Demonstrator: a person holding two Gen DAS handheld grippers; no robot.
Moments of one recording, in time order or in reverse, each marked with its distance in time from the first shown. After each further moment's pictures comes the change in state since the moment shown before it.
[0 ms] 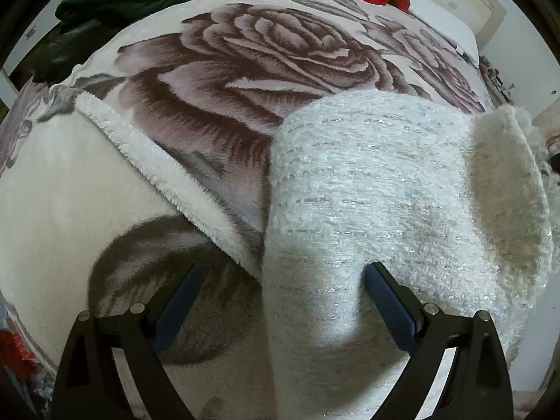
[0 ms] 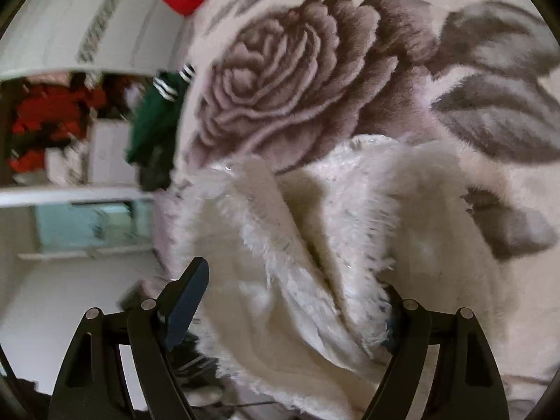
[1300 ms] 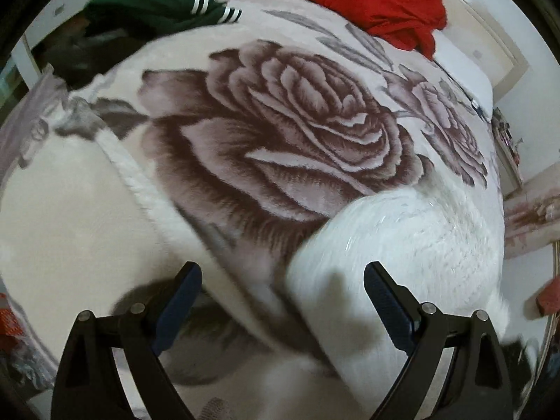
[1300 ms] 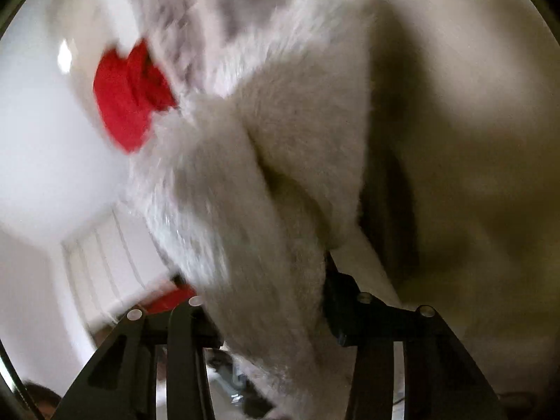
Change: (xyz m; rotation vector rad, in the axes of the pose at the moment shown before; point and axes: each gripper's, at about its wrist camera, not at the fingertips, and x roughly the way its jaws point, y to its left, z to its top) left arm -0.045 0.016 0.066 -0.136 -0.059 -0.017; right arm 0.002 -0.140 -0.142 0.877 -0.352 0.578
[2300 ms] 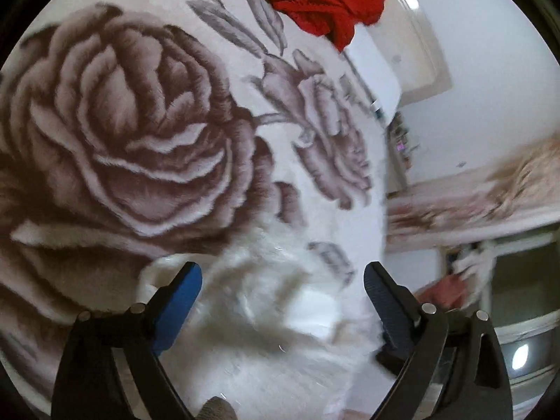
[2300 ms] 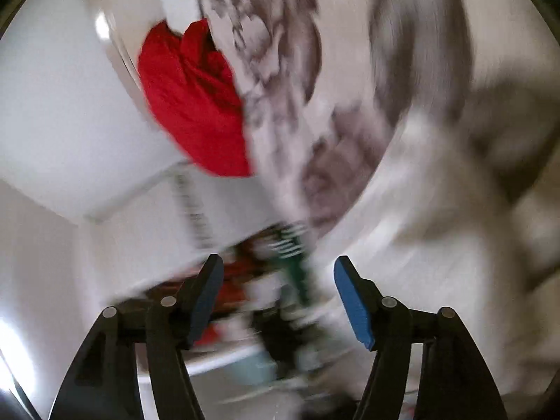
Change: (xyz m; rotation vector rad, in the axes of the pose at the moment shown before) left arm 0.094 -0.104 0.118 -0.038 0.147 -0.552; right arm 0.024 0.179 0.130 -0.310 0.055 -0.023
